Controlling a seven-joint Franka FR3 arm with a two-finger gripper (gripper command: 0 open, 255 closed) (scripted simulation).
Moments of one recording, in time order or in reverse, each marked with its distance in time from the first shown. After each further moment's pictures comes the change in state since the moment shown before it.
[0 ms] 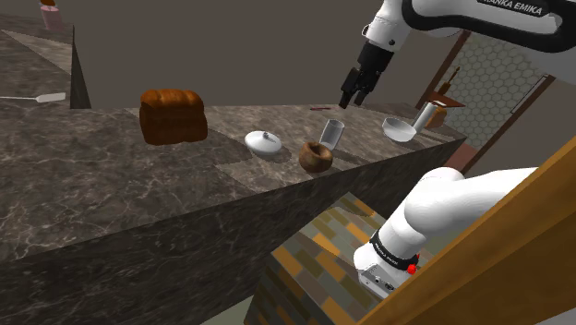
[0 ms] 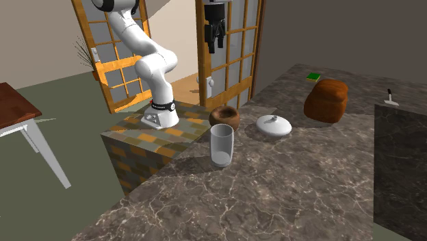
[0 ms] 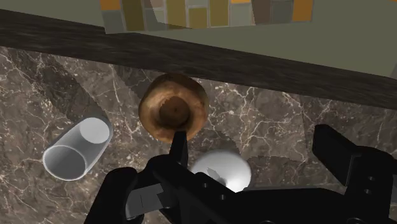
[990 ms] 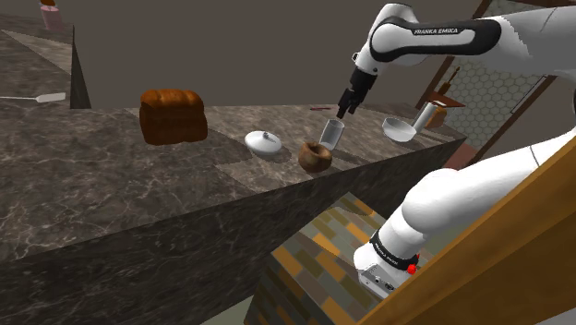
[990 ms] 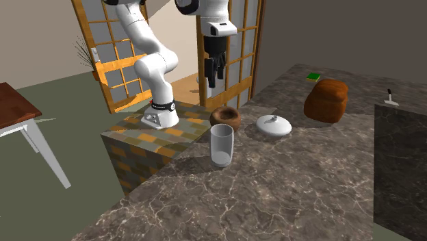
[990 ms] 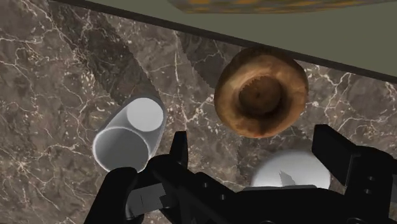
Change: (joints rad) arm -0.065 0.252 -0.227 -0.030 -0.145 0.283 -0.282
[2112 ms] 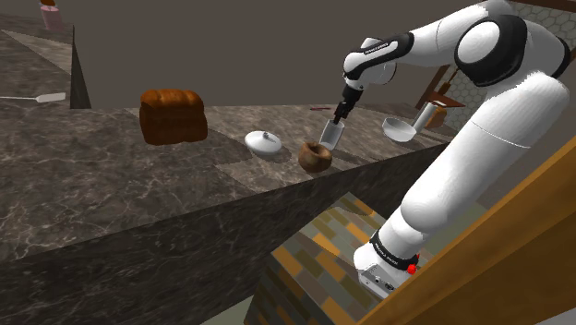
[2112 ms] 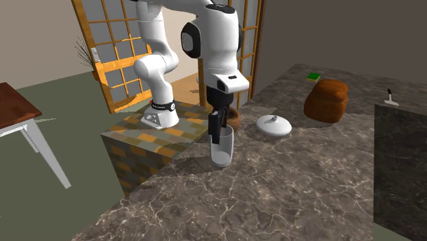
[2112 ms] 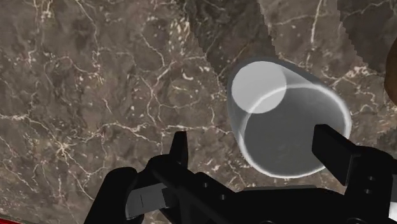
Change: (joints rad) arm -0.031 0.546 -0.232 0.261 0.101 0.288 -0.395
